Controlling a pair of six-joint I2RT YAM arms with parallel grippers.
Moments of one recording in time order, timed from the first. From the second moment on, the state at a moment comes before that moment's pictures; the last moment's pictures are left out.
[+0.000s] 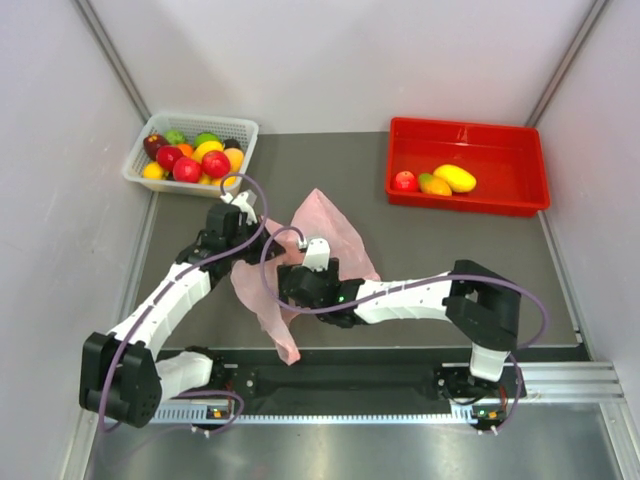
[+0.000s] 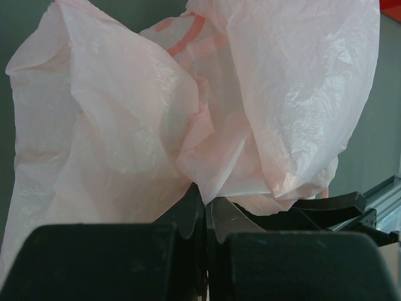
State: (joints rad) left arm -0.28 1.15 0.75 -0.27 0.32 -0.56; right arm 1.26 1.78 1.11 -0.06 0.60 0.82
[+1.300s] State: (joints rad) left arm -0.28 1.15 0.72 -0.24 0.35 -0.59; right arm 1.21 1.86 0.95 0.29 0.56 0.60
